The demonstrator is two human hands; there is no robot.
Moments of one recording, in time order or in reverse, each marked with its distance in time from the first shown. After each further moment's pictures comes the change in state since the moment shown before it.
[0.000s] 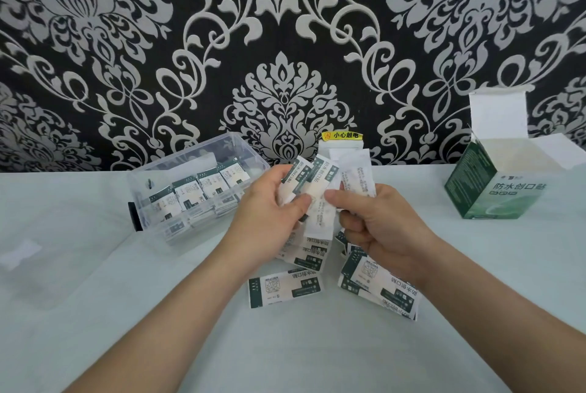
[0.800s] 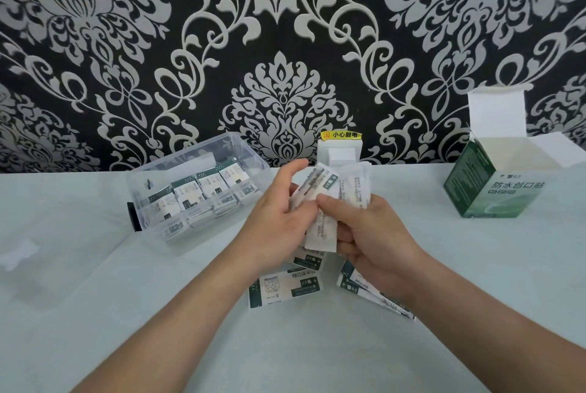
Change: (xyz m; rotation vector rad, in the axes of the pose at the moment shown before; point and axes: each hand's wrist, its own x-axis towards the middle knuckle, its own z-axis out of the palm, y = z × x) left_hand -0.010 0.008 0.004 0.065 -0.122 0.027; right_hand -0.013 0.007 0.021 0.091 0.063 0.004
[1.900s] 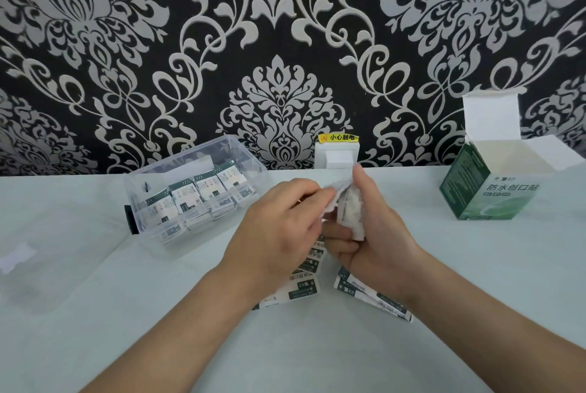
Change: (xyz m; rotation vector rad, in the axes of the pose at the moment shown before) left_hand 0.000 -0.019 0.006 0.708 0.285 0.808; right_hand 0.007 -0.001 -0.006 0.323 -0.071 0.148
